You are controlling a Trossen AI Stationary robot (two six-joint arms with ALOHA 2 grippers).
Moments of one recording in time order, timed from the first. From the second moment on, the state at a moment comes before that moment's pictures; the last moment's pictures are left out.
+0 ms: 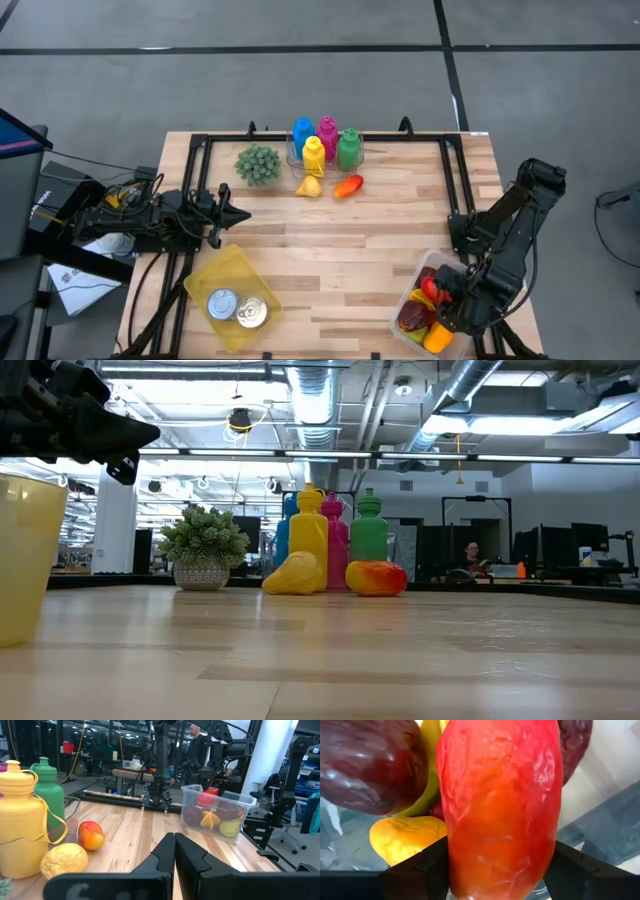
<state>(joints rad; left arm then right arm) 0.05 0.00 0.01 0.04 0.03 -0.15 1.05 1.38 1.06 -1.10 0.00 1.80</state>
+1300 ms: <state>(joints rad) 0.05 0.00 0.01 0.04 0.03 -0.15 0.79 1.30 1.34 -1.26 0.05 1.43</state>
